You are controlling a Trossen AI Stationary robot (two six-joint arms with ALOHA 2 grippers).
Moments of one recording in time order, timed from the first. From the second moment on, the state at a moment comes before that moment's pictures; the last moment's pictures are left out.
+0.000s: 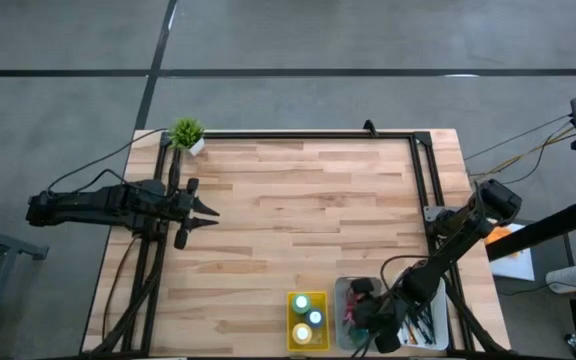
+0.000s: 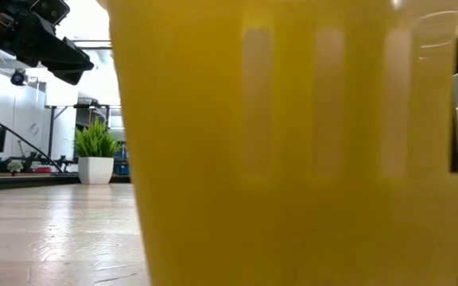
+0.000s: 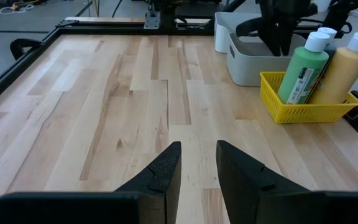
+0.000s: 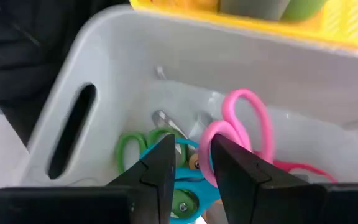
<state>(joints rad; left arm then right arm) 0.01 0.36 0.39 -0.42 0.08 0.00 0.81 1.67 0.94 -0.24 0.13 0.54</state>
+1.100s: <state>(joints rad) 0.01 0.36 0.39 -0.42 0.08 0.00 0.61 1.31 0.89 -0.17 0.66 0.21</state>
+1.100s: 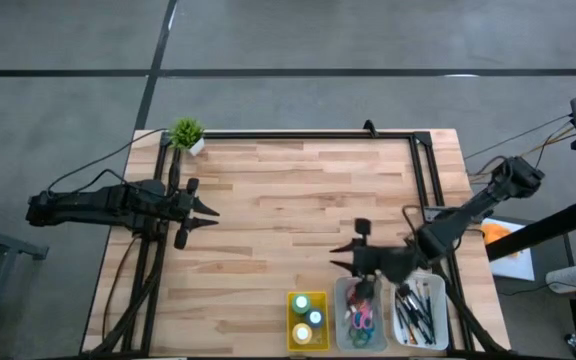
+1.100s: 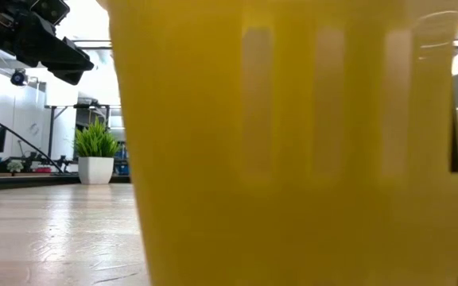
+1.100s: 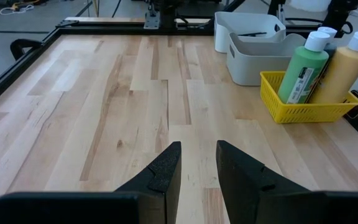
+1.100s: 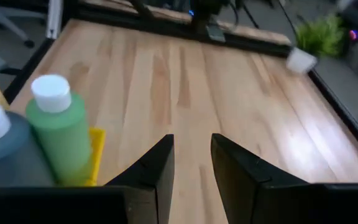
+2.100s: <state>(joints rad) 0.01 0.36 0.39 -0.42 0.08 0.00 0.05 1.21 0.45 0.50 0.29 0.05</state>
